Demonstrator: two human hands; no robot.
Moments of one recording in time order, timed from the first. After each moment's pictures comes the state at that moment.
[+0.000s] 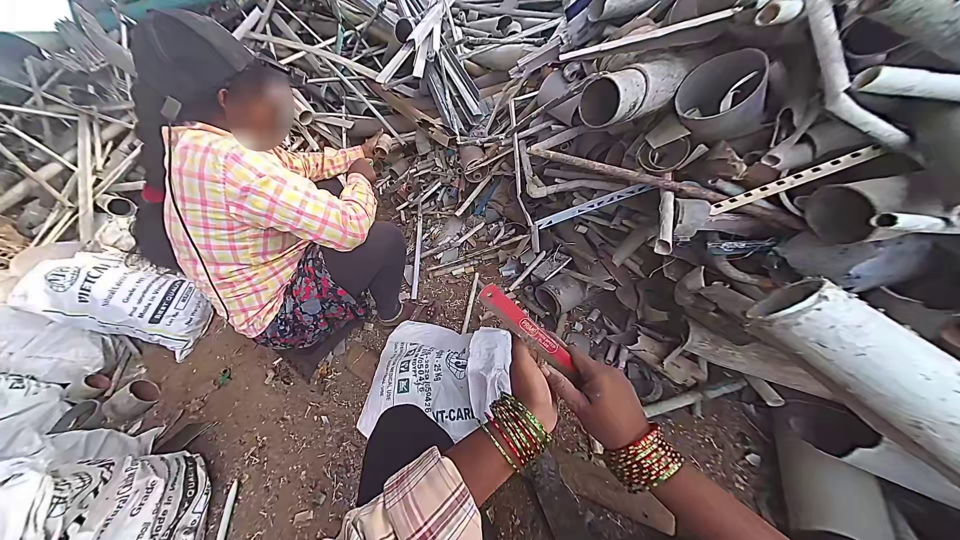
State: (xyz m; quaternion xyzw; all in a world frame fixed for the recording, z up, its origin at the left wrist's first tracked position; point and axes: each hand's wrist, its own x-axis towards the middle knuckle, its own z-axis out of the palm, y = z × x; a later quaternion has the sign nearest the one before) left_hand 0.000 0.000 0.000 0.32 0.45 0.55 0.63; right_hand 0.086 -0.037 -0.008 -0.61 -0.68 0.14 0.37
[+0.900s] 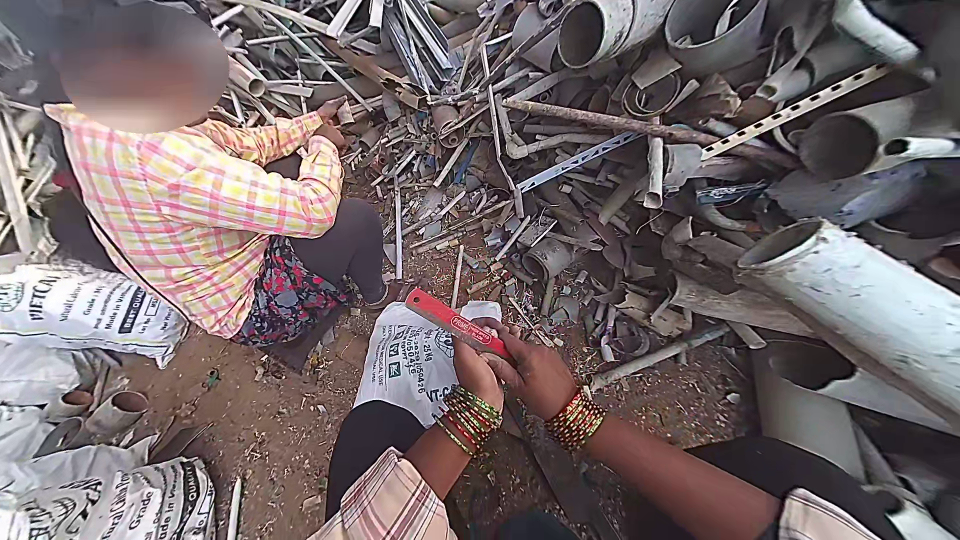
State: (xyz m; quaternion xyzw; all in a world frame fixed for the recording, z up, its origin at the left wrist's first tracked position) left_hand -0.061 0.004 -0.035 0.27 0.40 0.60 0.64; right_hand 0.043 -0.021 -0.025 -0.56 -0.72 0.25 0.31
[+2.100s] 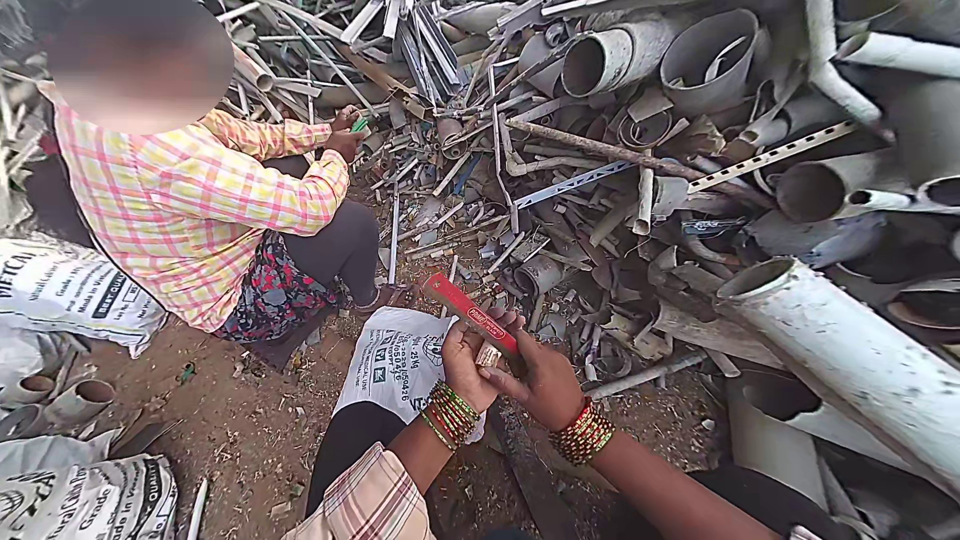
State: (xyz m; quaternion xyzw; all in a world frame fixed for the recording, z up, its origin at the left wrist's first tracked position) left_hand -0.049 0.009 0.006 0.13 0.27 0.58 0.76; right_hand 0.063 -0.020 -0.026 -0.56 -0.72 0.10 0.39
